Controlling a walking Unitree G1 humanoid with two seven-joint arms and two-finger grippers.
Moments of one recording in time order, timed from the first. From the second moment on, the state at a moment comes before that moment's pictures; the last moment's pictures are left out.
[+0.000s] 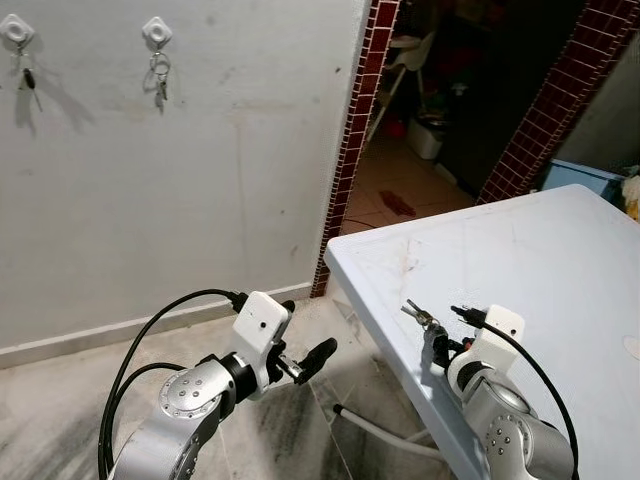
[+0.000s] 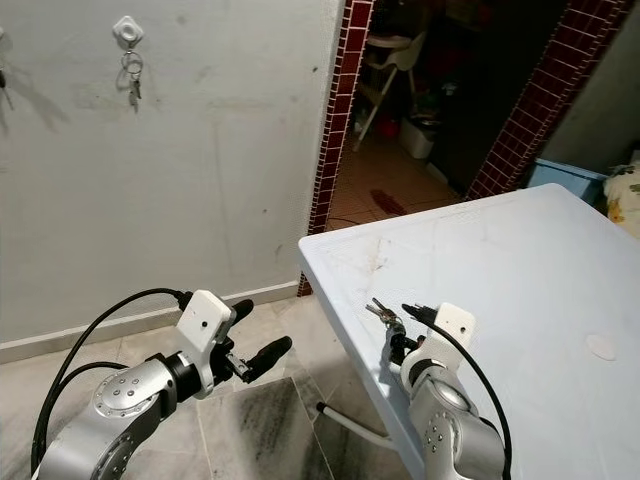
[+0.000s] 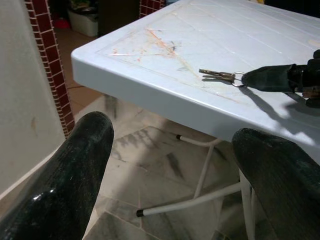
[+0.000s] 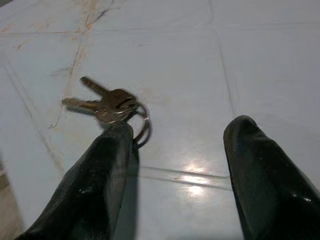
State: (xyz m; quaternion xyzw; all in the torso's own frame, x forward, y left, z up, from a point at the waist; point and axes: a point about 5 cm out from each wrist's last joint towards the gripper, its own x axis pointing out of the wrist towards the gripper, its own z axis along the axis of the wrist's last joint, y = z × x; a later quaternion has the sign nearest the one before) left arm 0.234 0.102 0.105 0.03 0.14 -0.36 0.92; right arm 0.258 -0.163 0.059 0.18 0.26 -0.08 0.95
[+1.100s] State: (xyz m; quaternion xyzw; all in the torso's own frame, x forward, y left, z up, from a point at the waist) left arm 0.234 0.101 0.105 0.03 0.14 -0.36 0.92; right arm 0.279 -0.138 0.056 0.15 0.26 -0.02 0.96
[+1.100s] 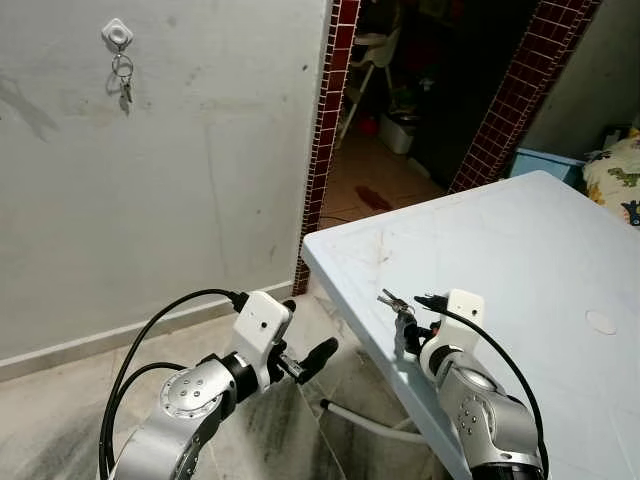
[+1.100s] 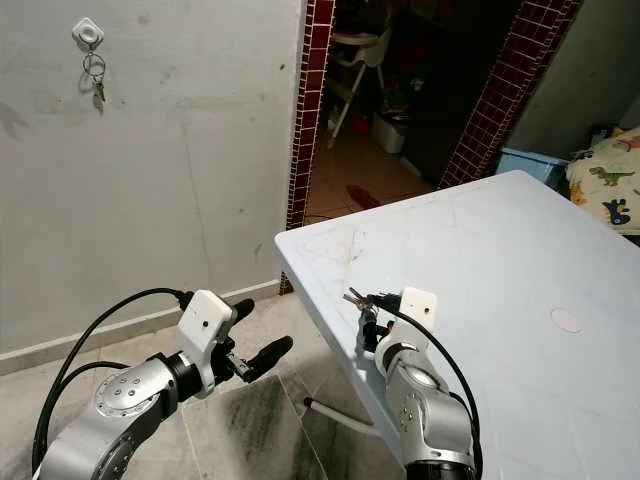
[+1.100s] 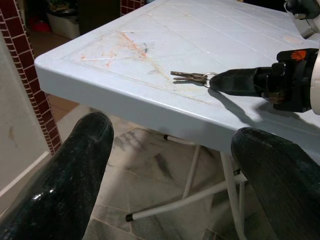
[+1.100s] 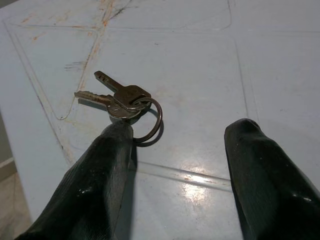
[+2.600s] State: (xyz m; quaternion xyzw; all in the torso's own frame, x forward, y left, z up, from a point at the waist) left arm 0.247 0.101 0.111 0.01 0.11 -0.31 0.94; right arm 0.271 -0.146 0.060 0.11 0.25 0.00 0.96
